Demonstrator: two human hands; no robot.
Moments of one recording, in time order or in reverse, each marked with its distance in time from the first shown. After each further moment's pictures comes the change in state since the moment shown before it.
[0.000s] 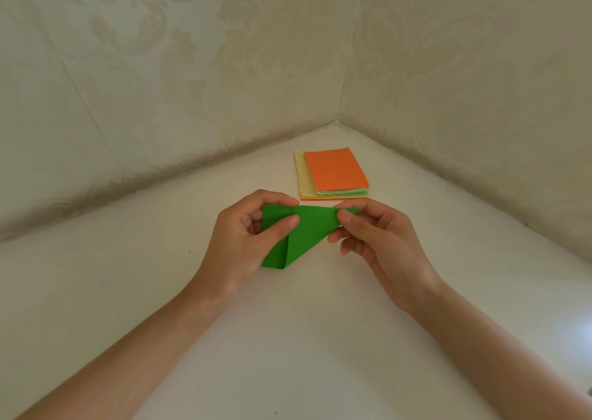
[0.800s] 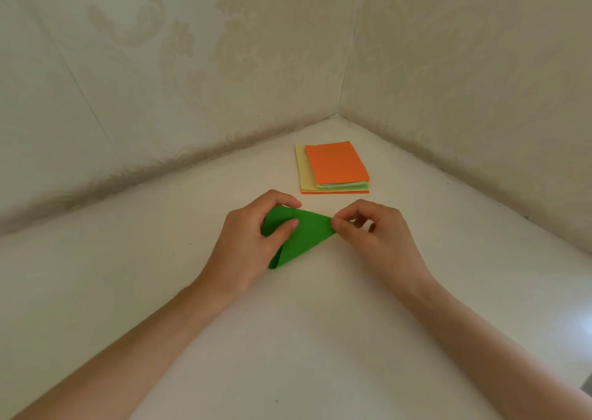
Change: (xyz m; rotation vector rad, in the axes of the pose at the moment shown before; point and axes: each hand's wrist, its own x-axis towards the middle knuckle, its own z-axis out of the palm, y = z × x) left_hand 0.002 -0.023 -0.005 0.403 -0.040 0.051; right_hand 0.001 0.009 -0.004 -0.756 0.144 -0.095
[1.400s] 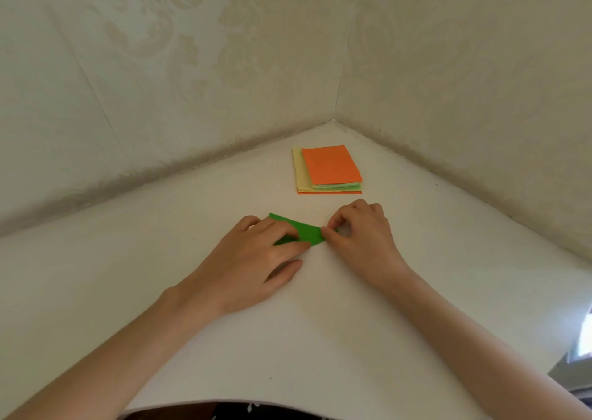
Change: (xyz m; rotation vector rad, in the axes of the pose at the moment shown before) left_hand -0.019 -0.007 -0.009 0.792 -0.341 0.484; right_hand 0.005 0.004 0.007 -0.514 -0.065 -0.039
